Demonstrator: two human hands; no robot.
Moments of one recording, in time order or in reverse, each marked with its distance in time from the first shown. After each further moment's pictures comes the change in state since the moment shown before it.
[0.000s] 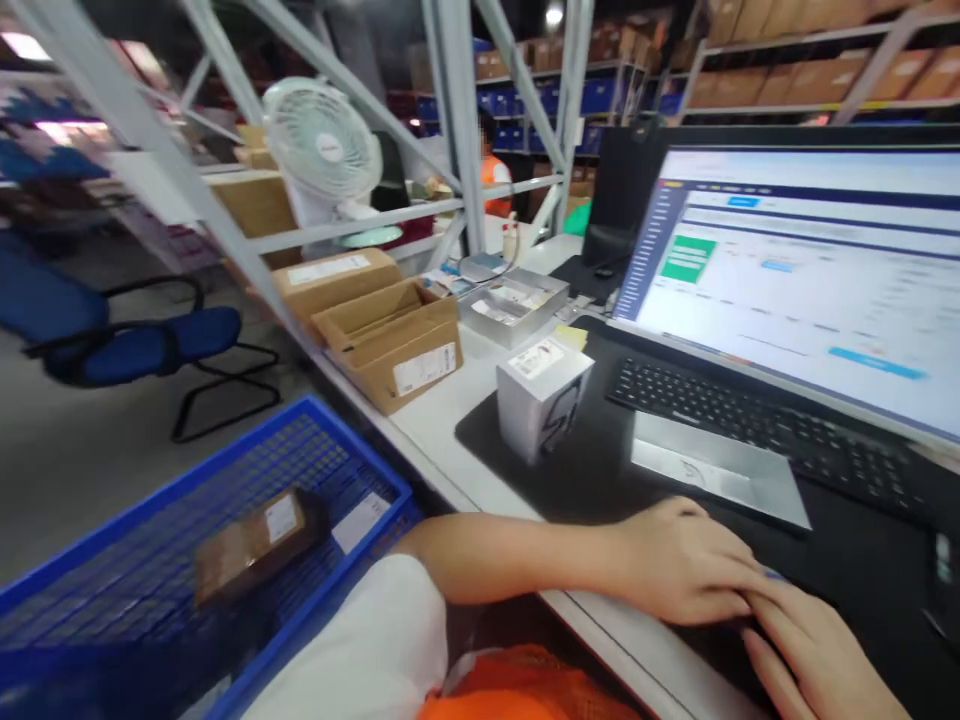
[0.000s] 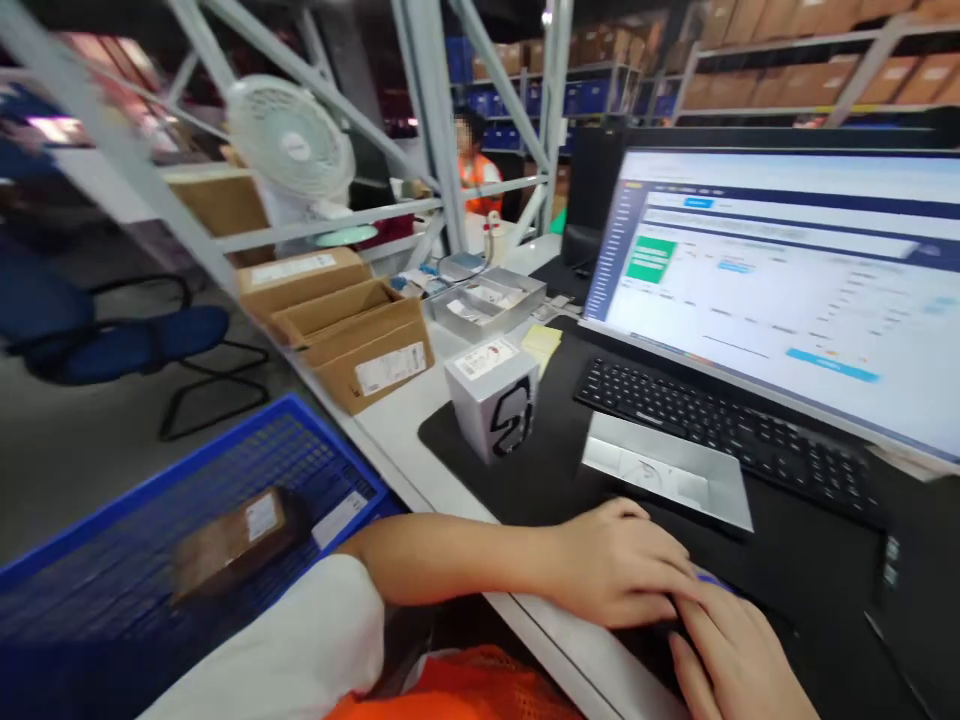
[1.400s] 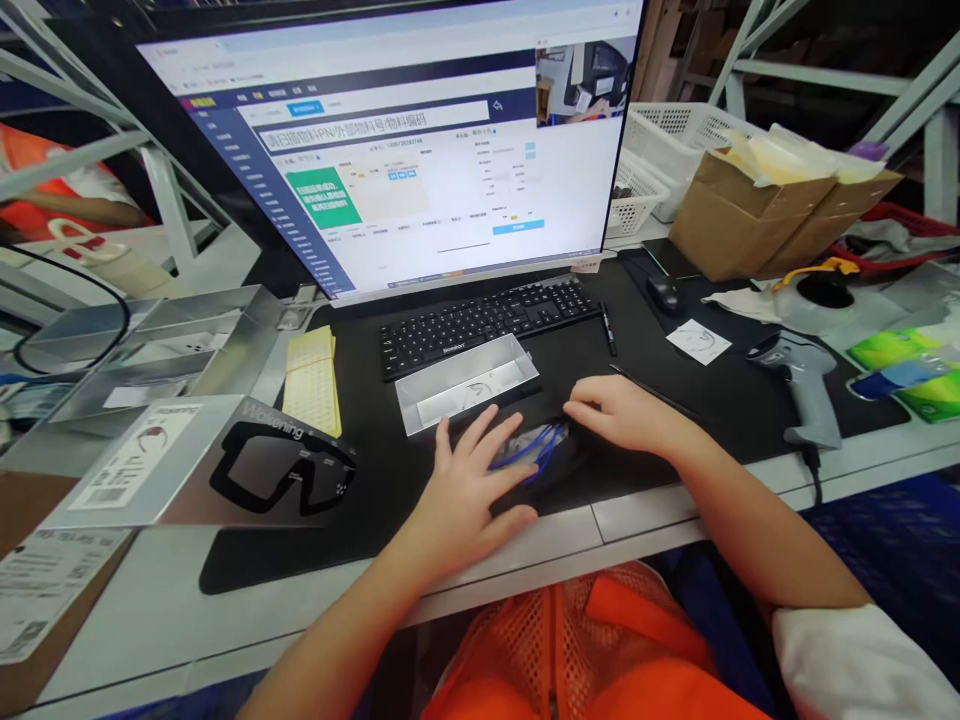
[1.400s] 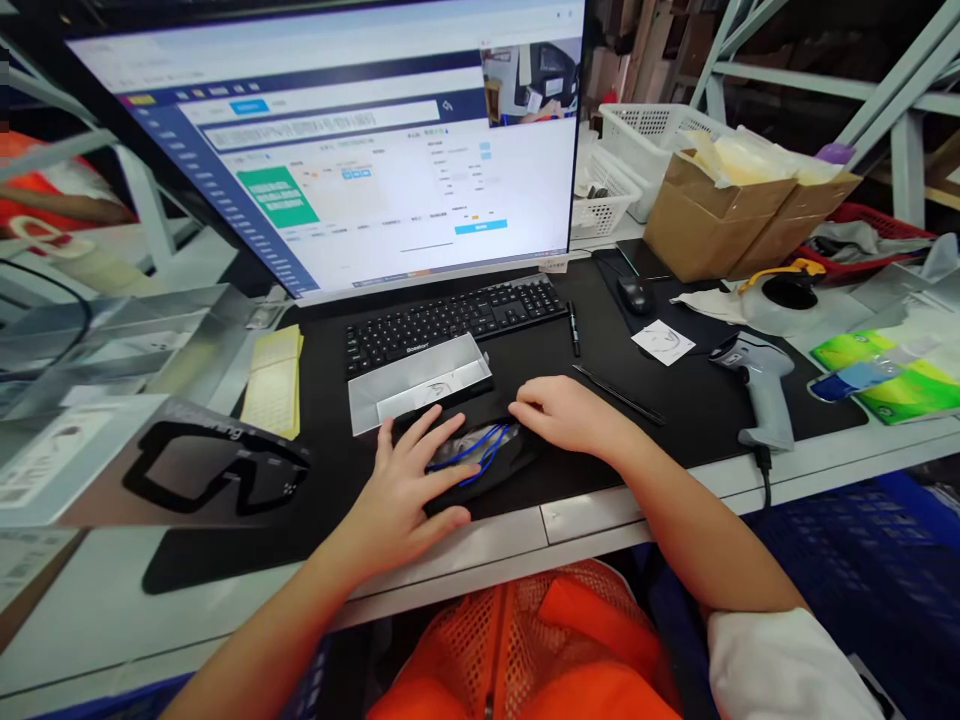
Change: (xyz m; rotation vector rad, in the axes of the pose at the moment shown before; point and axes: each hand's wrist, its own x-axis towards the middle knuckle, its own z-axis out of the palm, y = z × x) left_hand 0.005 -0.002 -0.011 0.070 -0.215 -0.061; right_hand 0.008 0.039 -0.059 0.204 -0.171 0.709
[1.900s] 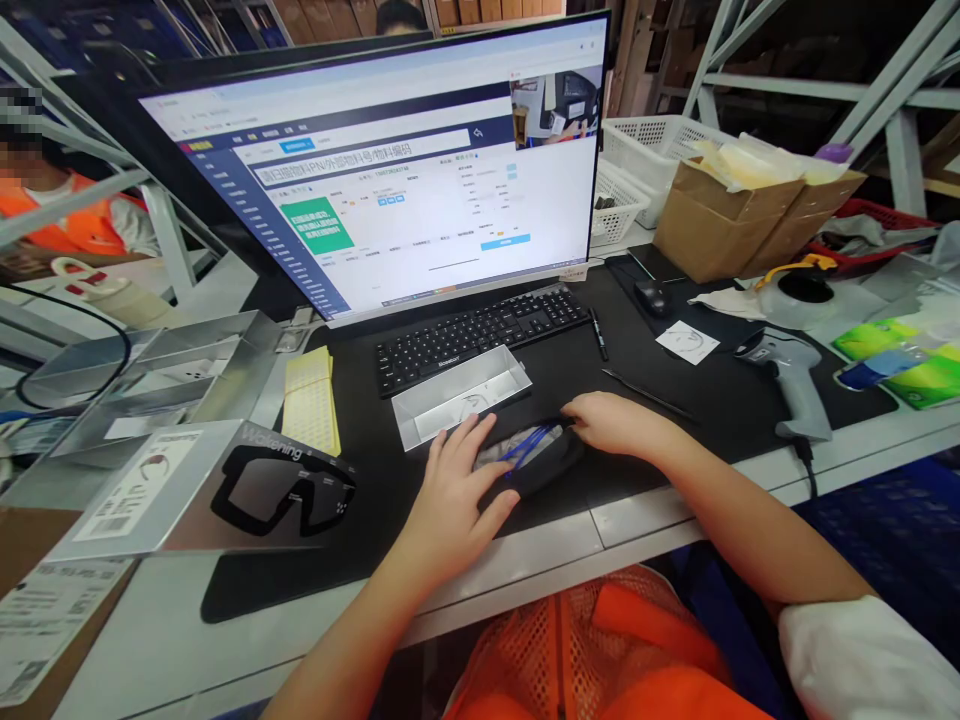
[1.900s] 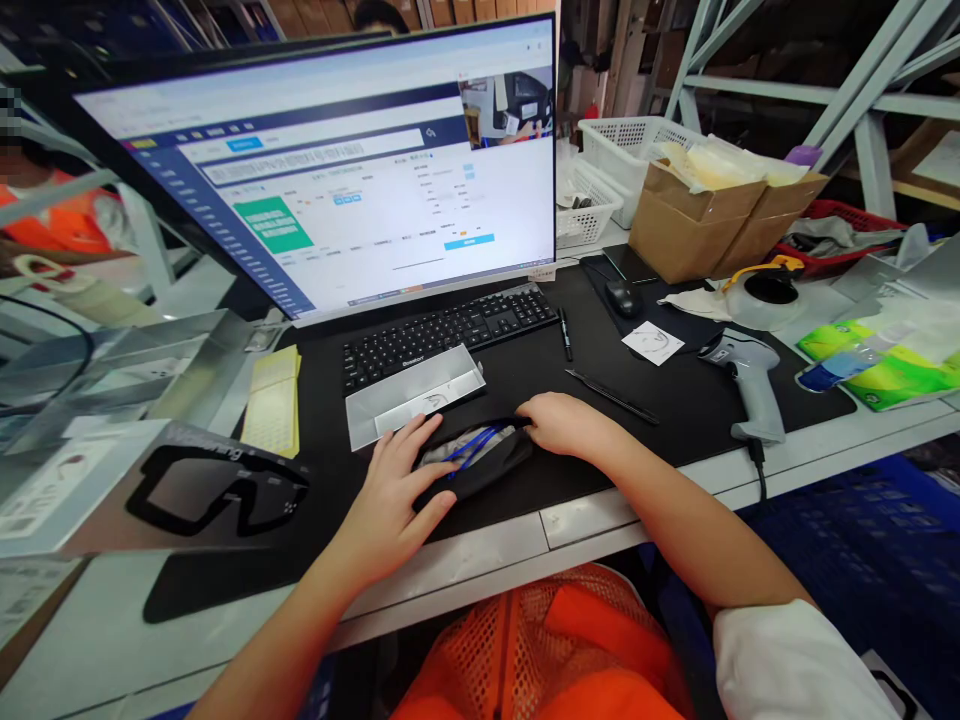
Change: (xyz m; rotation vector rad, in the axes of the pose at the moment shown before) left_hand 0.000 -0.002 -0.001 -0.010 0.035 -0.124; right_hand 0.009 0.016 0.020 -0.224 -0.236 0.137
